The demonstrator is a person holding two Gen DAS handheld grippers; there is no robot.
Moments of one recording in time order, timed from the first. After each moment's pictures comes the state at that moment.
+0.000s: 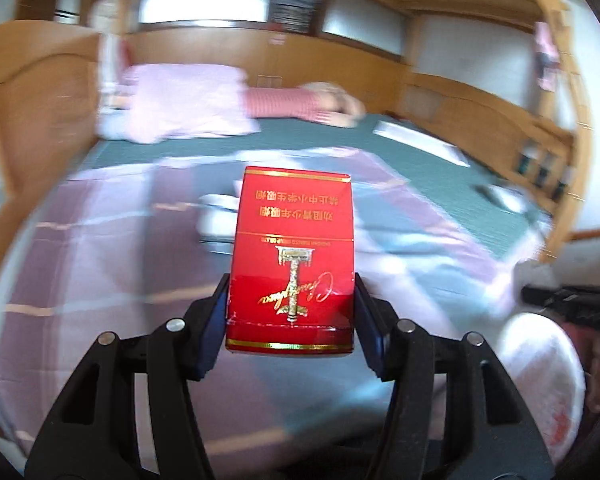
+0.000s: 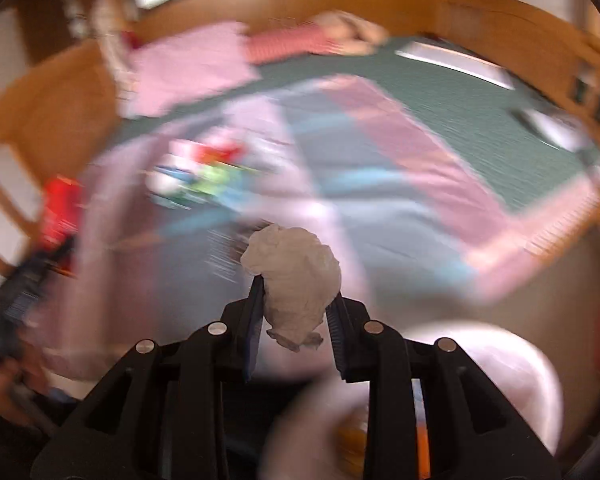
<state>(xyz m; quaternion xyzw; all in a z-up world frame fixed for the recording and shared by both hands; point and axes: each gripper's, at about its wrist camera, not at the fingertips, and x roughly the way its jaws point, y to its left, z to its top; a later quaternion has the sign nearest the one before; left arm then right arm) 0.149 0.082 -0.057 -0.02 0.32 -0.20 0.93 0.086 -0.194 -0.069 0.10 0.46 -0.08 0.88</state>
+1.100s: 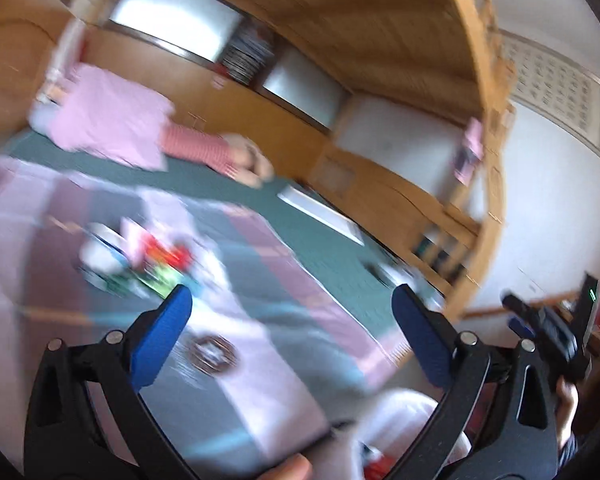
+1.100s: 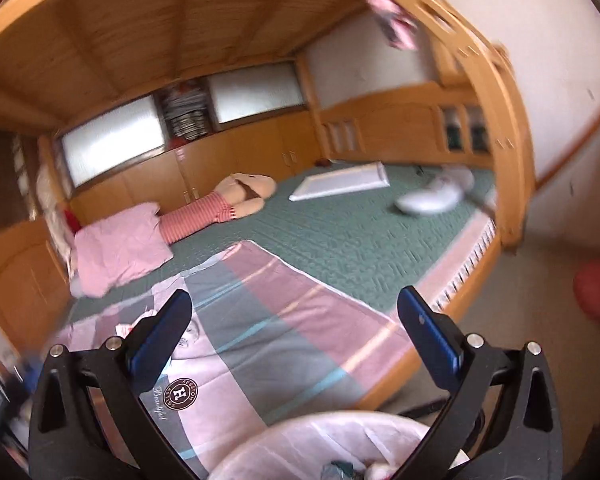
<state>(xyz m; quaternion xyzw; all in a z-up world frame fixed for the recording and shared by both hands) 0.155 0.071 -0.026 -0.18 0.22 -0.30 0.91 0.016 -0.256 0.023 0.13 0.15 -0.18 0.96</state>
